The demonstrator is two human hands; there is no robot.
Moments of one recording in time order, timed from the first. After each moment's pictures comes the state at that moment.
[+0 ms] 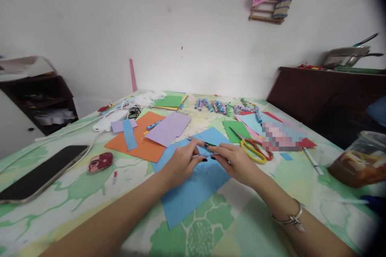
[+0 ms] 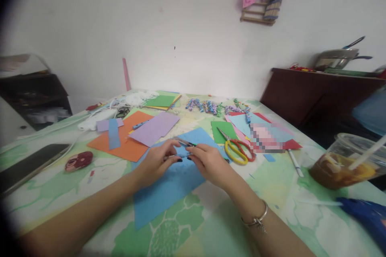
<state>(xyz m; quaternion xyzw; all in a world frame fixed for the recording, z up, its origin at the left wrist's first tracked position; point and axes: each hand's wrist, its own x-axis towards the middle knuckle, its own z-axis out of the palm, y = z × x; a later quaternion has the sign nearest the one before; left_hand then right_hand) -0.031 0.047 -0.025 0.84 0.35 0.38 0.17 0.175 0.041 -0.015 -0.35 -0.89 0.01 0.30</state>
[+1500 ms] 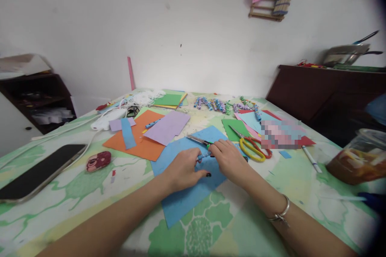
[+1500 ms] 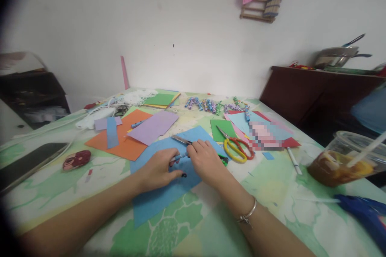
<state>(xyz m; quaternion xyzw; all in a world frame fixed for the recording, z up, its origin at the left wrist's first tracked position) -0.021 0.043 -0.033 0.87 0.40 0.28 0.10 0.163 0.045 -0.030 -0.39 -0.88 -0.16 0.20</state>
